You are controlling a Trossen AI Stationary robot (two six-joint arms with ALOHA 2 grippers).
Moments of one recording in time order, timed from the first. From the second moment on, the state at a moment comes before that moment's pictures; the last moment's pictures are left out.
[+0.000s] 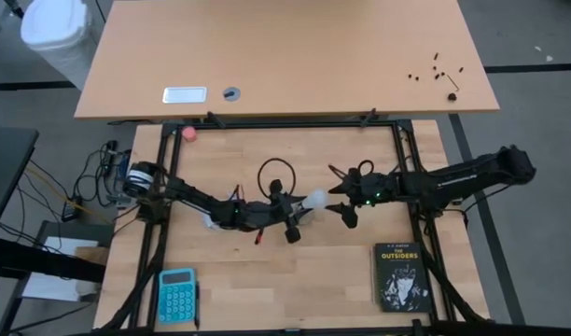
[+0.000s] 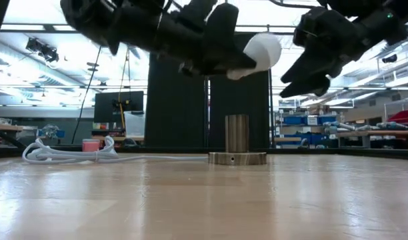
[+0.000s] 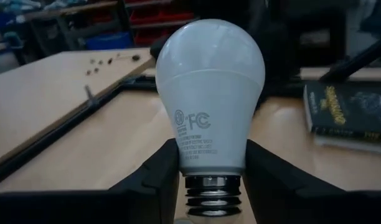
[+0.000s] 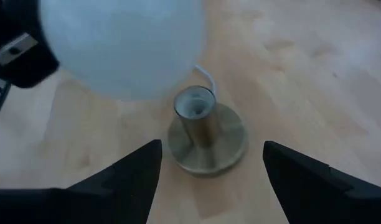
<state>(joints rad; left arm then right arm) -0.20 1.84 0.93 0.76 -0.55 -0.01 0.04 1.07 0.49 0.02 0.13 0.36</state>
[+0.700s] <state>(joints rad) -0.19 1.89 0.93 0.83 -0.50 -0.04 0.05 1.16 0.49 0.24 0.16 0.30</state>
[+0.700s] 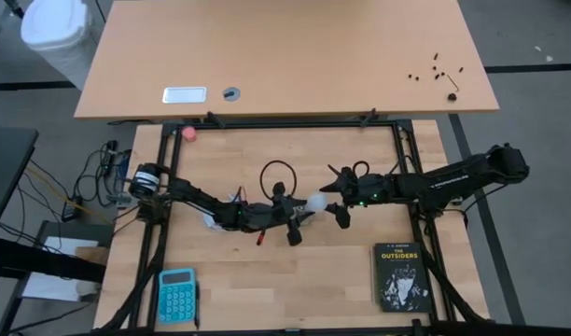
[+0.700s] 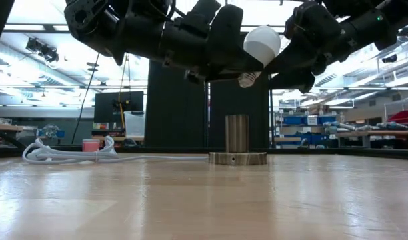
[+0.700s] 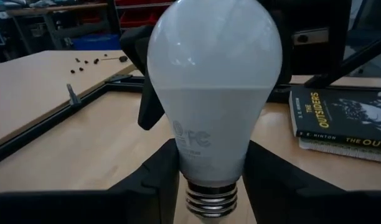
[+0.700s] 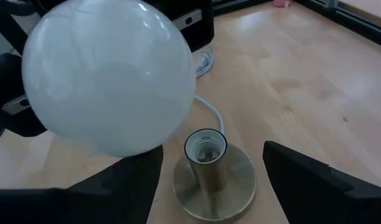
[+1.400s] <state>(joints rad) -0.19 1.89 0.93 0.66 -0.63 -0.14 0.05 1.31 0.49 0.37 0.20 0.31</state>
